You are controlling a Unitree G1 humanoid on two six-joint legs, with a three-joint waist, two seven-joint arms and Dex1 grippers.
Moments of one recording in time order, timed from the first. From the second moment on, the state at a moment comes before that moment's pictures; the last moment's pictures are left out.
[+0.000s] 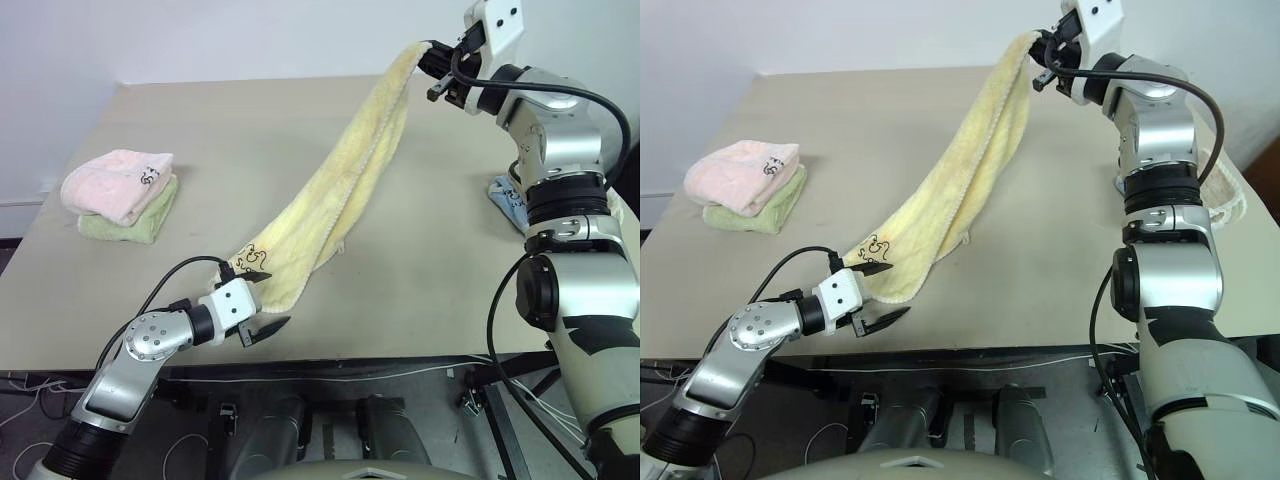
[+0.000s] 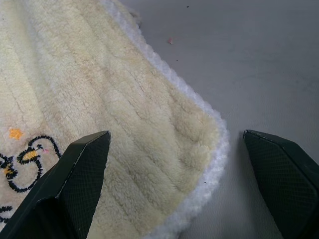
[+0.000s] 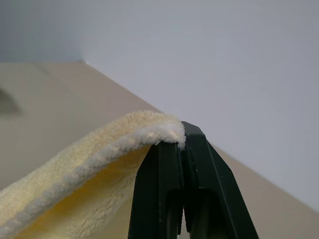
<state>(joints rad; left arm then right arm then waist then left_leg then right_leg) -0.01 0.67 -0.14 -0.28 -0.08 0.09 -0.79 -1.26 -0.52 -0.06 0.79 0.12 0.12 0.78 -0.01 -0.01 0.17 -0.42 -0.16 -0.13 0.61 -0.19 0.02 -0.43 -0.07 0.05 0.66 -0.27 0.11</state>
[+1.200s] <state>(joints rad) -0.12 0.60 0.05 -0.24 -0.47 0.43 -0.88 -1.22 -0.50 -0.06 0.78 0.12 0.12 0.75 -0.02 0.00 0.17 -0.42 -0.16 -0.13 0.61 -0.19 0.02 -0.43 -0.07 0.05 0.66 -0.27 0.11</state>
